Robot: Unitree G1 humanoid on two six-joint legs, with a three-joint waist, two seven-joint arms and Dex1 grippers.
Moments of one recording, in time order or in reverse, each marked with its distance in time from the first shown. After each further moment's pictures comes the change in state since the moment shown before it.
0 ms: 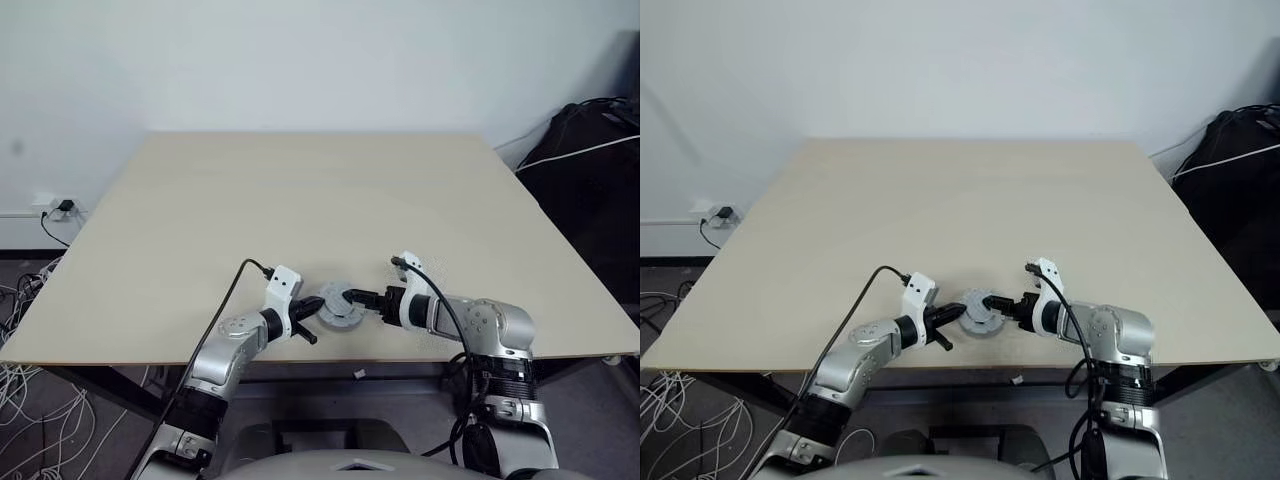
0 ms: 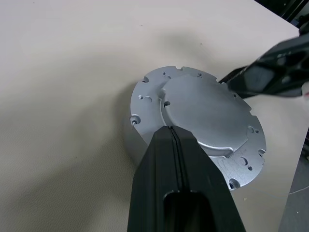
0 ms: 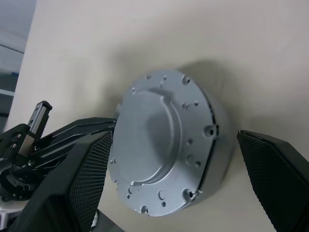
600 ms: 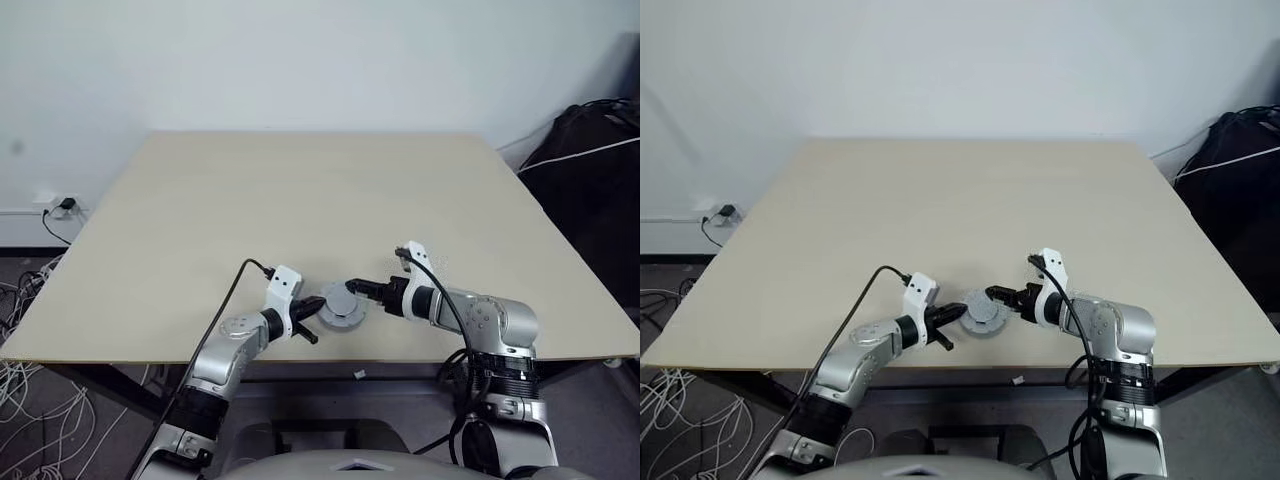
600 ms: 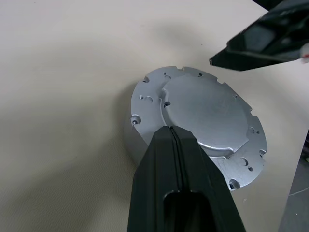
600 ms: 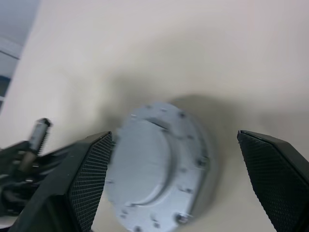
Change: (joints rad) left arm -0.003 0.000 -0.001 0.002 0.000 0.001 -0.001; right arm -0.011 -0.034 -0.002 -0.037 -0.057 -0.046 0.023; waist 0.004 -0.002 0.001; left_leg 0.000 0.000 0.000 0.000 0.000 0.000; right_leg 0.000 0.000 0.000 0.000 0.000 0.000
